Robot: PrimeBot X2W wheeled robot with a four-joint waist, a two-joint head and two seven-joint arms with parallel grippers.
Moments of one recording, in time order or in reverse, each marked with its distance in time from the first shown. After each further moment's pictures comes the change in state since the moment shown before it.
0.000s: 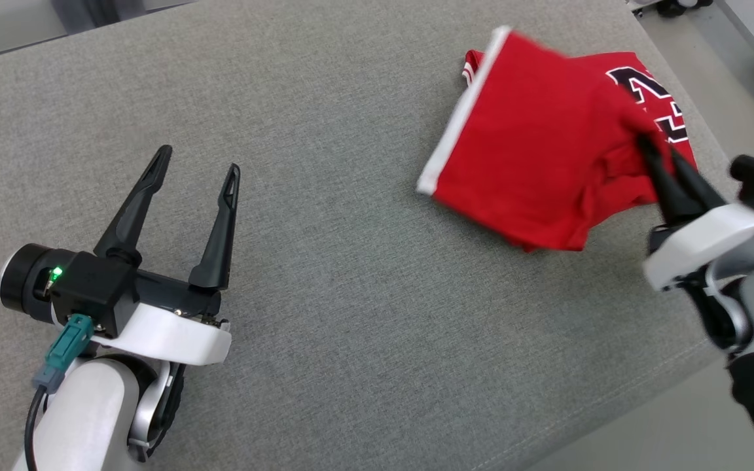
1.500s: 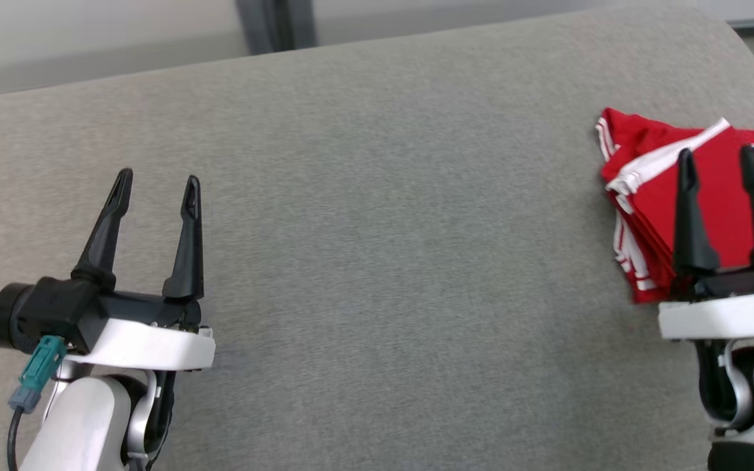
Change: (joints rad) left arm 0.051 -0.029 0.044 0.053 -0.080 0.058 -0.082; right arm 0.308 0.226 -0.363 -0.430 -0.209 0.000 -0.080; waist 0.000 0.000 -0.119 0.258
